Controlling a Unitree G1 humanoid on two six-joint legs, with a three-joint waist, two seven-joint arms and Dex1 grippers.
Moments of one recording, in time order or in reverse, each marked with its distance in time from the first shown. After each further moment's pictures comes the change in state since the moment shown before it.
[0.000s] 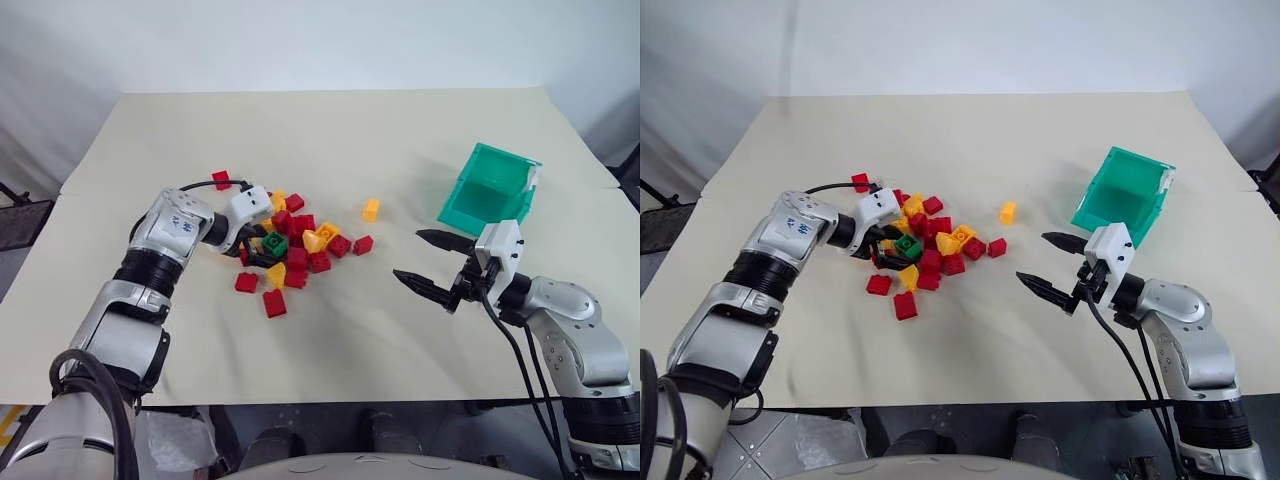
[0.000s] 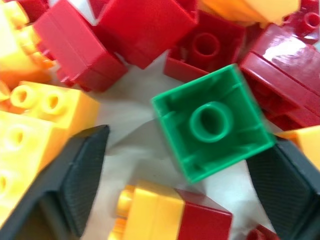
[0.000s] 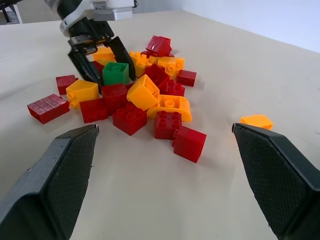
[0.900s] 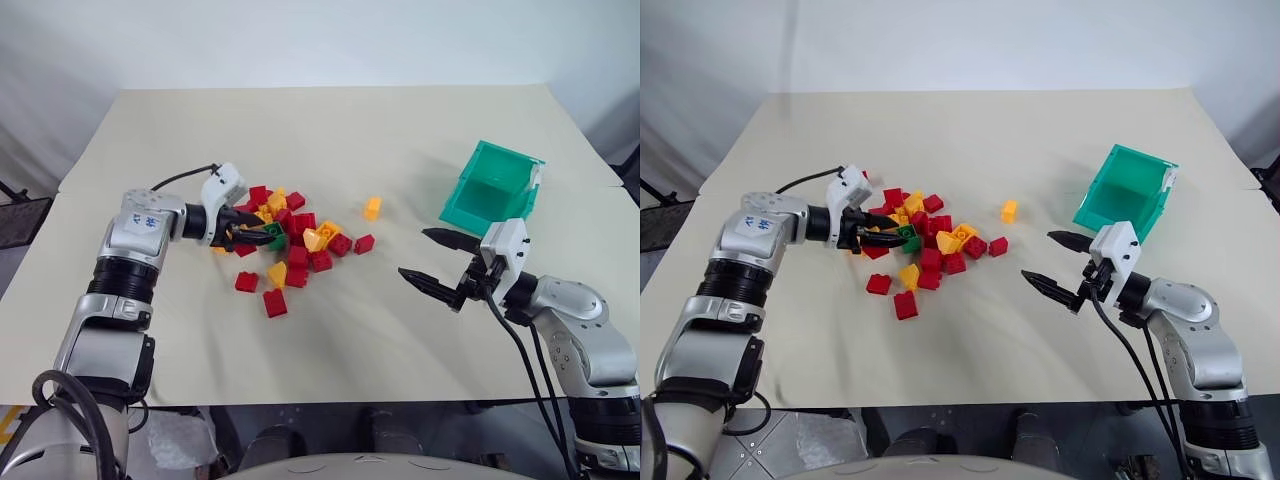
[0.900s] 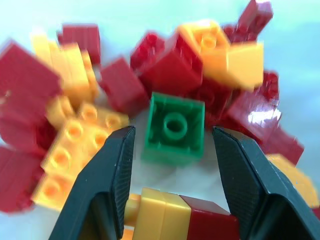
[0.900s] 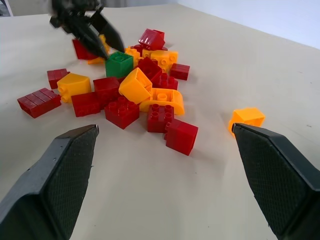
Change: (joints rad) left arm 0.109 0.033 0.171 -0.135 -0.135 0.062 -0.028; right arm 0.005 -0.022 -0.013 0.007 0.001 0.000 -0.003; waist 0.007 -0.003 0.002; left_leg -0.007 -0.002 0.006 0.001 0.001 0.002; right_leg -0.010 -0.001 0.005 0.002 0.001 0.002
